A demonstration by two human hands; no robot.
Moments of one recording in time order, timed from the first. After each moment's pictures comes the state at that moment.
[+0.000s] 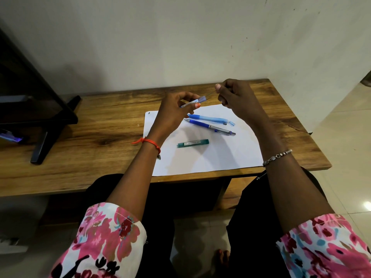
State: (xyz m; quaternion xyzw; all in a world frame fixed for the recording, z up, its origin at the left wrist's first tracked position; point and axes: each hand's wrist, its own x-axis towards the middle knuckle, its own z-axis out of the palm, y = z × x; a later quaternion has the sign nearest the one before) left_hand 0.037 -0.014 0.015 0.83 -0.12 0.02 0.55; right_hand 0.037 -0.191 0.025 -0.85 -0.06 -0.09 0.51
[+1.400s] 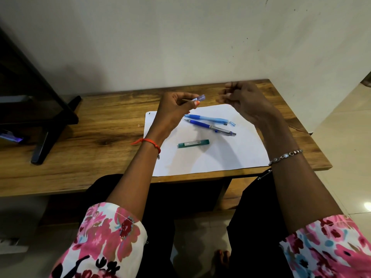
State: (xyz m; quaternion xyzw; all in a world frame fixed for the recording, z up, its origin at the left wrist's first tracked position) left_hand 0.035 -0.015 0.017 0.77 -0.09 0.01 0.63; right_hand 0.043 -0.205 0.026 -0.65 0.02 0.02 0.76
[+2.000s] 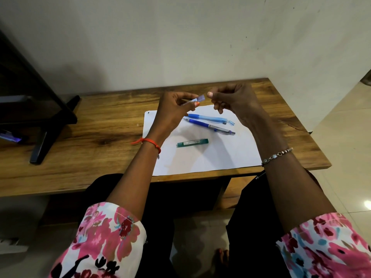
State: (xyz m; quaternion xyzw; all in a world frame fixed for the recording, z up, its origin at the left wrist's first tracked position) left_hand 0.038 -0.018 0.014 0.80 -0.08 0.03 0.59; right_hand 0.034 -0.189 0.023 -0.71 -0.04 -0.02 0.70
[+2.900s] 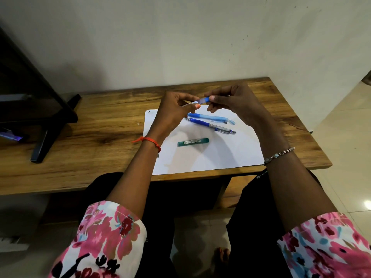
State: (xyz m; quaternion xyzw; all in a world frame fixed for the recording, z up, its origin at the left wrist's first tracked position) left_hand 0.035 -0.016 0.016 0.82 -0.08 0.01 0.56; right_hand 0.034 -0.193 0.024 -0.76 -0.11 0.02 0.65
